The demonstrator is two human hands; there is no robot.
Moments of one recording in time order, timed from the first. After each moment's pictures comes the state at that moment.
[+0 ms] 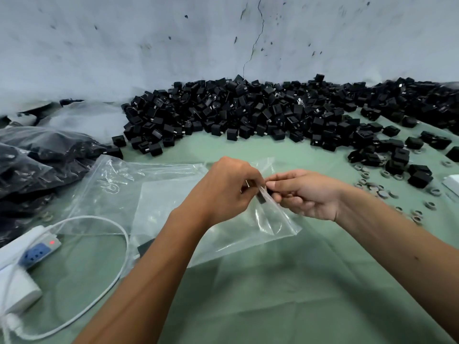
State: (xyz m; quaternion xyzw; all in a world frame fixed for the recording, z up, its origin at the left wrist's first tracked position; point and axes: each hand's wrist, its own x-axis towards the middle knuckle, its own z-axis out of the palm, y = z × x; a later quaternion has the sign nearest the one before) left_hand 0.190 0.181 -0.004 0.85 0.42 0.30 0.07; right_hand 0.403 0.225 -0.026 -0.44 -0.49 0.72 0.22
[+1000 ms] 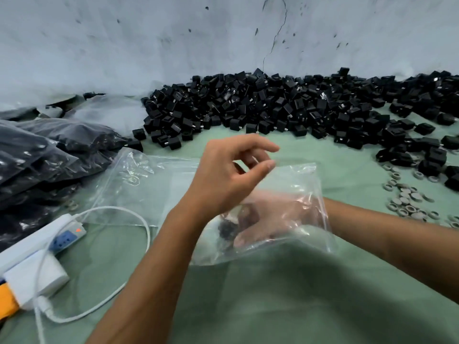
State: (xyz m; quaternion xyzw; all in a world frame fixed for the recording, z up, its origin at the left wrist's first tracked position) left_hand 0.169 0.166 0.010 0.74 0.41 0.49 0.20; right_hand 0.324 0.206 -0.032 -0.27 -0.87 0.41 -0.01
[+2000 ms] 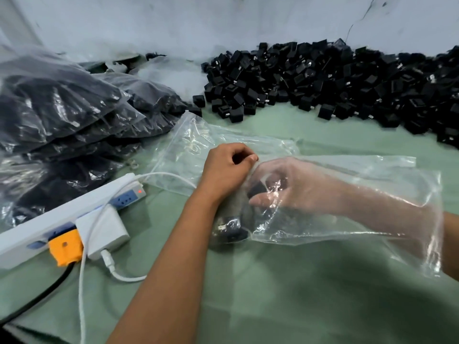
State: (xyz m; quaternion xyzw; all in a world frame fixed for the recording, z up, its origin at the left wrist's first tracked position) left_hand 0.050 0.191 -0.082 0.56 0.66 0.45 0.23; right_hand 0.238 0.234 -0.060 -0.20 -0.89 0.41 0.09
